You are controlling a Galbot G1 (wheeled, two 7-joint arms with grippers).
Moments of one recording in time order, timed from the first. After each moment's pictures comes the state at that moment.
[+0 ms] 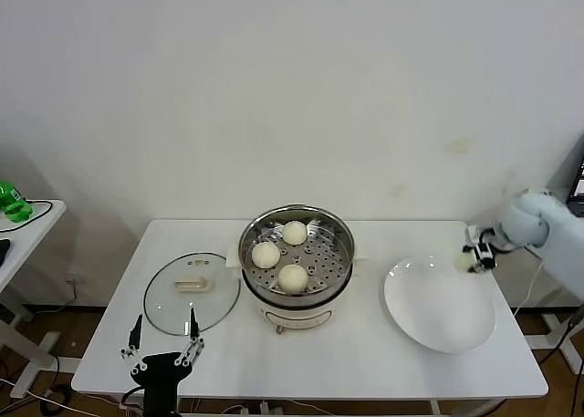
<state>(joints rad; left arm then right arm) 1.86 -1.45 -0.39 -2.28 0.17 -0.07 -0.41 0.17 0.53 -0.86 1.30 -0.16 -0.21 -1.01</state>
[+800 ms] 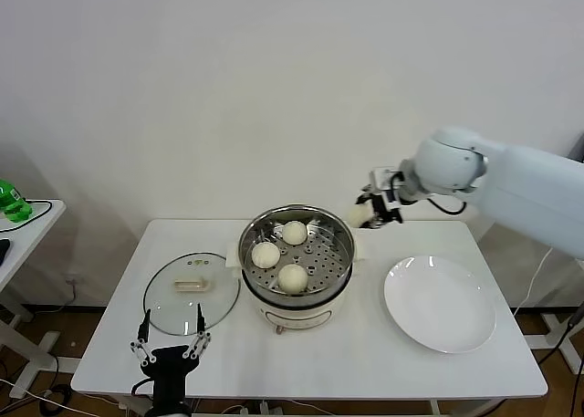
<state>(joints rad) 1.79 -1.46 -0.38 -2.23 0.18 -0.05 -0.41 0.66 0.78 -1.26 1.62 0.41 -0.49 -0.81</state>
